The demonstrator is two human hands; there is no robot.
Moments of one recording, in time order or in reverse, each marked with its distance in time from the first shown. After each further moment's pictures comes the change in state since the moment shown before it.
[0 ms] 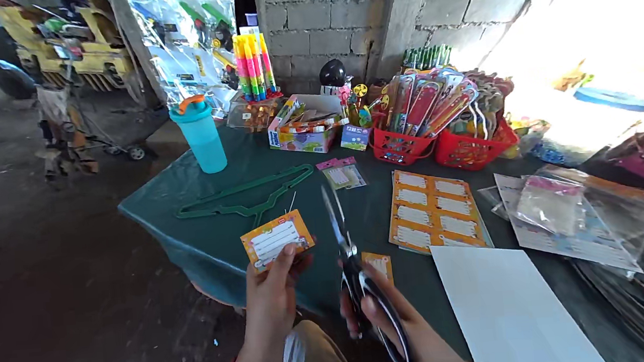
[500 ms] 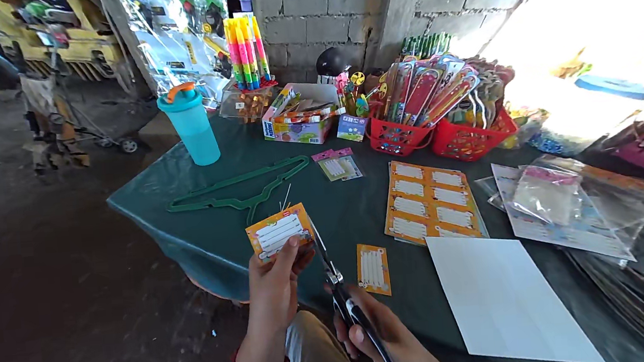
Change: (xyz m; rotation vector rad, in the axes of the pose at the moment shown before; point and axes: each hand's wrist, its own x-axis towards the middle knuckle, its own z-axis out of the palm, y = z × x) left_hand 0.000 -0.010 0.008 0.029 0.033 -0.036; right_hand -0.022 0.026 0.000 -0.057 -0.067 0.065
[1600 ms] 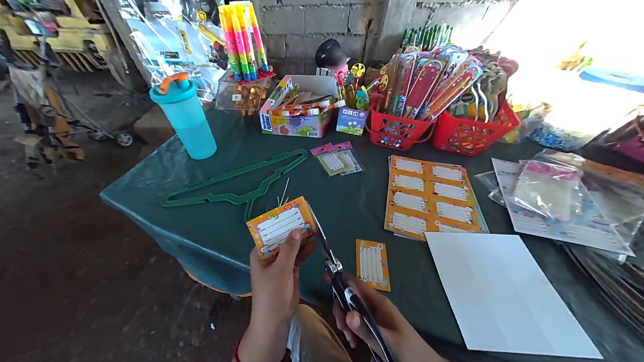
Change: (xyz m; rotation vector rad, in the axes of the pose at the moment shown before) left_hand 0.003 -0.006 0.004 0.015 0.003 0.022; right_hand 0.007 0.004 -0.002 -0.010 0.035 -0.034
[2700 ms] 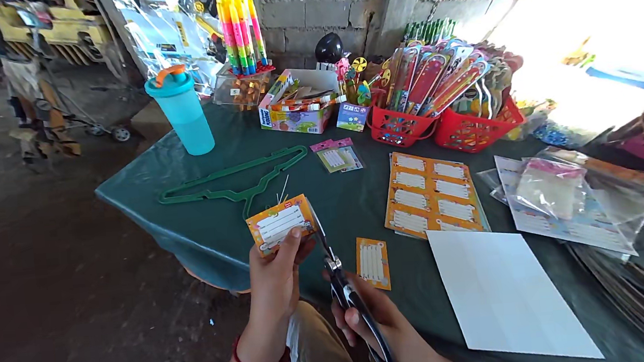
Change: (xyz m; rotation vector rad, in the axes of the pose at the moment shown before) left_hand 0.002 -0.002 -0.001 0.007 0.002 -0.008; right_hand 0.003 0.003 0.000 0.024 -0.006 -0.028
